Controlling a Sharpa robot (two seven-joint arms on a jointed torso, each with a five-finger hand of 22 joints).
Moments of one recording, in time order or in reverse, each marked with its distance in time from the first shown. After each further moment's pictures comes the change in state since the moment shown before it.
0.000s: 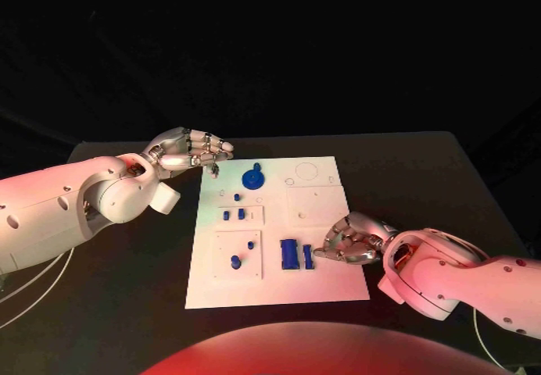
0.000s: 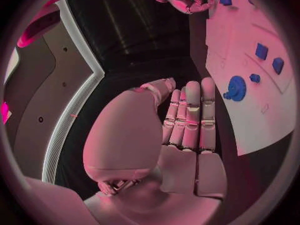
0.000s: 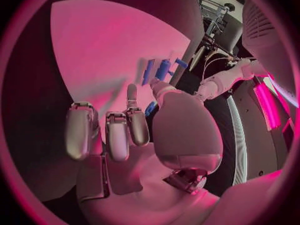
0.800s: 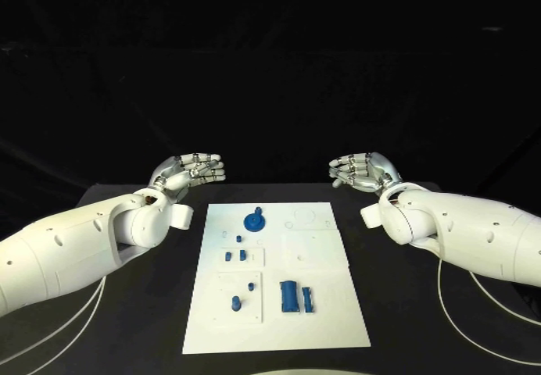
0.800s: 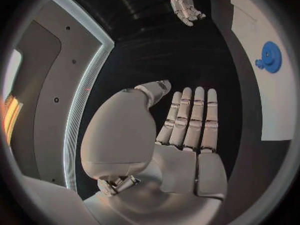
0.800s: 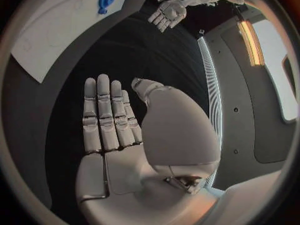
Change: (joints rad) left arm -0.028 0.151 -0.002 -0.220 0.291 -0.174 0.179; left_hand -0.129 -0.008 0.078 -0.024 -0.008 -0.084 -0.005 0.012 -0.013 0.081 0.048 -0.307 -0.021 -0.219 0.105 -0.788 -0.255 0.000 -0.240 0.132 -0.668 -0.432; right arm 0.179 0.326 0.020 -0.733 0.876 0.042 0.787; right_hand 0.188 -0.015 0.222 -0.055 0.066 -0.095 0.115 -0.182 -0.112 -0.369 0.131 -1.201 -0.940 -0.404 0.156 -1.101 -0.906 0.125 -0.506 0.158 -1.190 -0.466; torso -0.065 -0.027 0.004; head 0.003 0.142
